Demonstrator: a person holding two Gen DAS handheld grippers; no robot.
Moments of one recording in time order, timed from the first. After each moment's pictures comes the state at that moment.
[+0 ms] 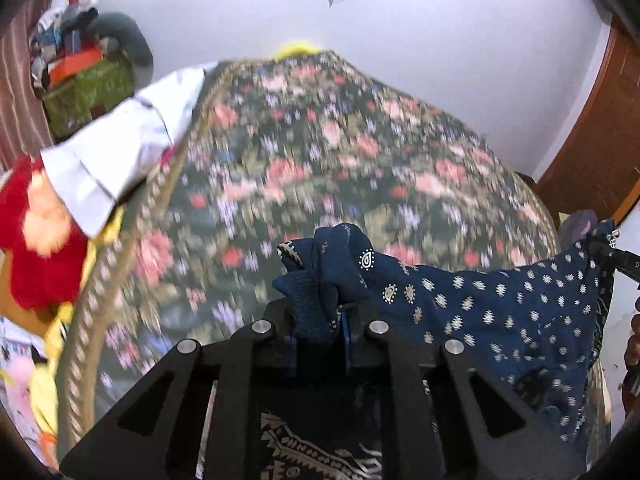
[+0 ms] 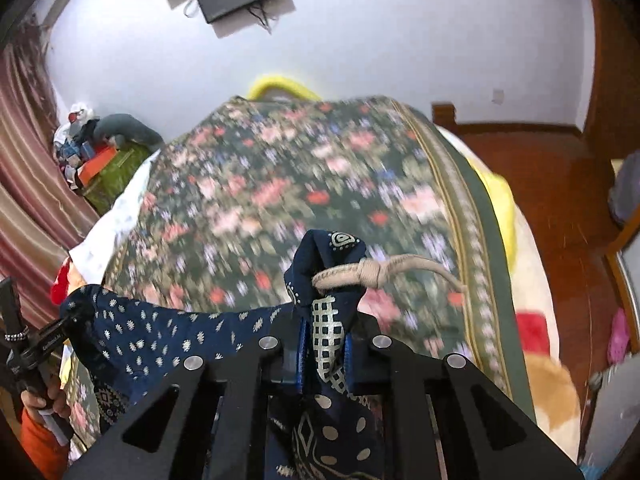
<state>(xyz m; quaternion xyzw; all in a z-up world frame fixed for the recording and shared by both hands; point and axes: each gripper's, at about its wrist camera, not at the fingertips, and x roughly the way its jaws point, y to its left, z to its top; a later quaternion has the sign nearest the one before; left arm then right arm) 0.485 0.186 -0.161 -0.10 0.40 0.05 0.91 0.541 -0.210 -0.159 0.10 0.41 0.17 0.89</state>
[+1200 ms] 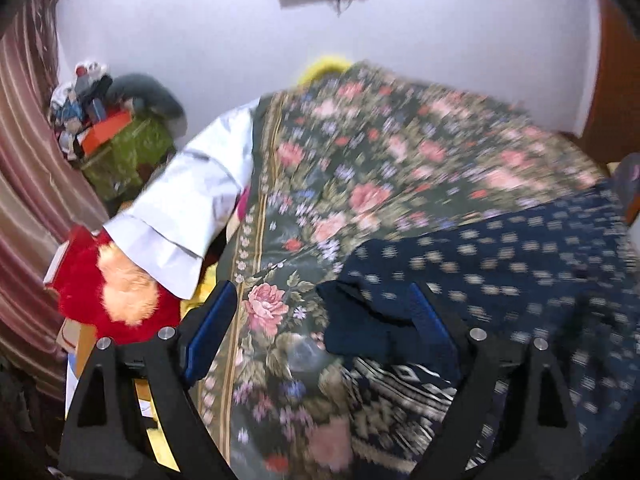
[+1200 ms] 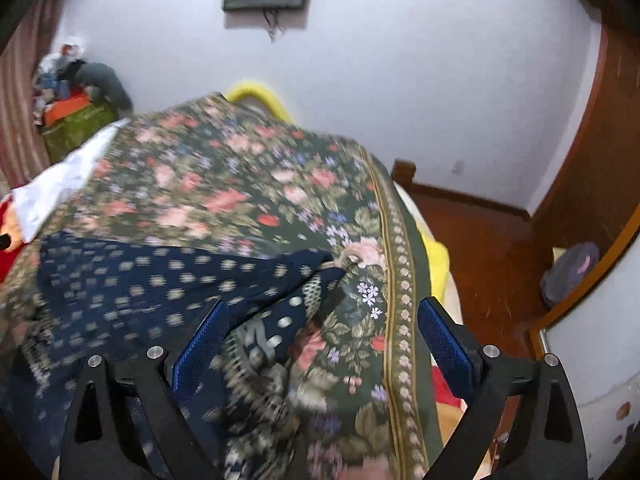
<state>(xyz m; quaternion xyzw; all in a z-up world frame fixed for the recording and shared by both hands) 0.463 0.220 -0.133 0.05 0.38 0.11 0.92 0.515 -0.199 -0.138 -0.07 0.35 0.09 0.93</state>
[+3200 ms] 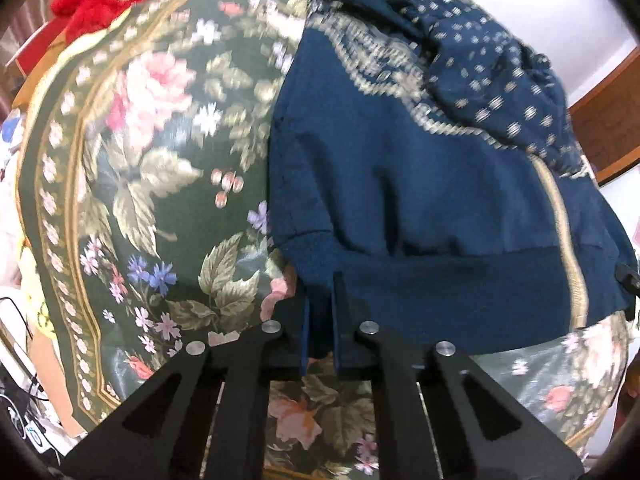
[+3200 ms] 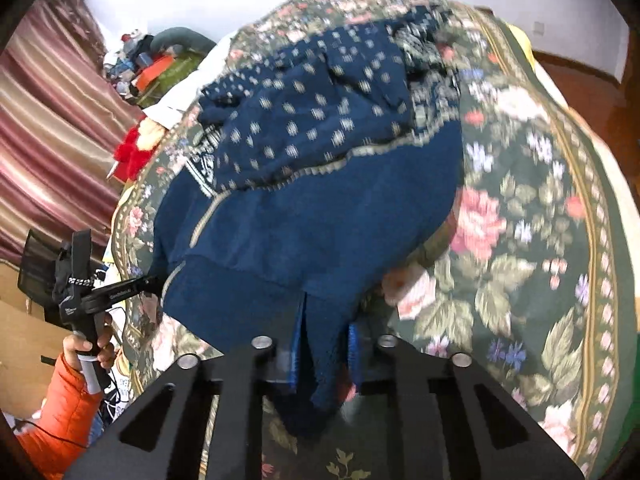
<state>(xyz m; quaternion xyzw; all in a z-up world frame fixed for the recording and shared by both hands) 0.227 0.179 -0.291 -0.15 0.53 0.06 0.83 0.255 -0.195 -0.225 0.08 0.51 0.26 0.81</state>
